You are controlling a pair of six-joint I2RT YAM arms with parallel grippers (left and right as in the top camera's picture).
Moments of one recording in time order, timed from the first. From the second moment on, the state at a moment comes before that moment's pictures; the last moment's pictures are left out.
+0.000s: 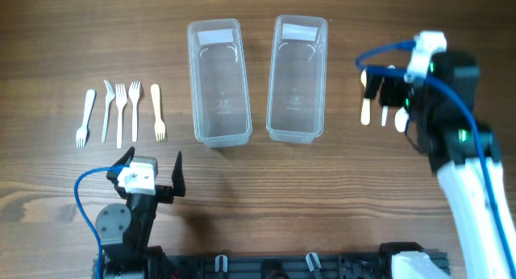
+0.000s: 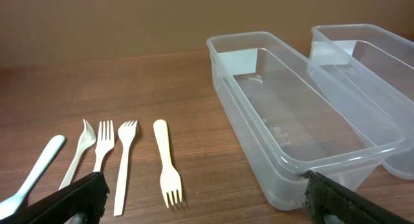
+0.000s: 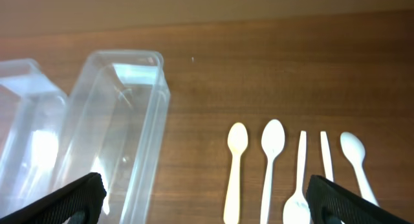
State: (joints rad) left arm 0.09 0.01 0.10 -0.31 0.19 0.07; right arm 0.04 1.25 1.16 -0.59 -0.02 0.05
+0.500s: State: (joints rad) left arm 0.09 0.01 0.10 -0.31 0.19 0.07; right arm 0.02 1.37 1.21 -0.69 0.17 -0.16
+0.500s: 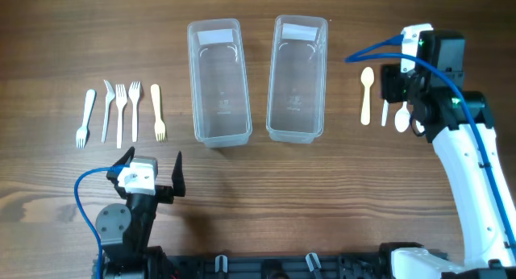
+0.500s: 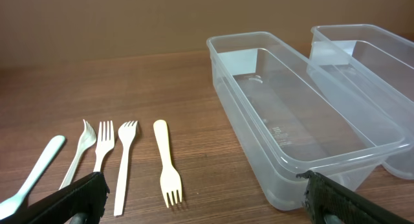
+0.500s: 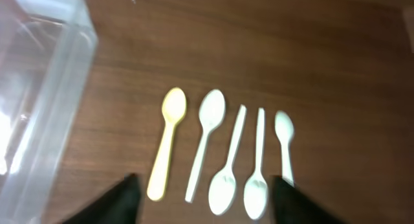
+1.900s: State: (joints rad) left arm 0.09 0.01 0.10 -0.31 0.19 0.08; right arm -0.16 1.96 1.22 -0.46 -0.02 -0.11
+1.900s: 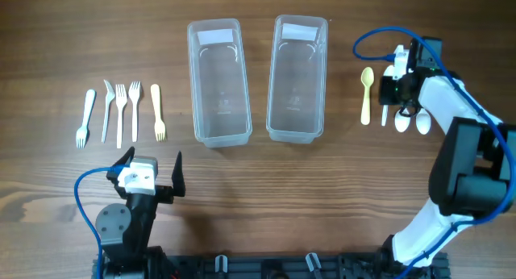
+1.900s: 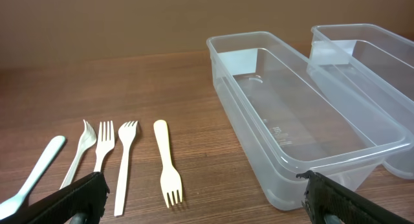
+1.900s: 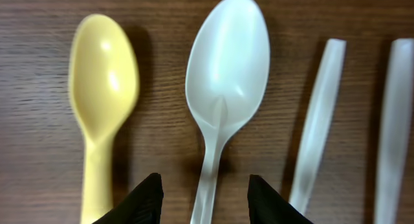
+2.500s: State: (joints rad) left arm 0.09 0.01 0.10 -0.31 0.19 0.08; right arm -0.16 1.99 1.23 -0.43 -0.02 -0.07
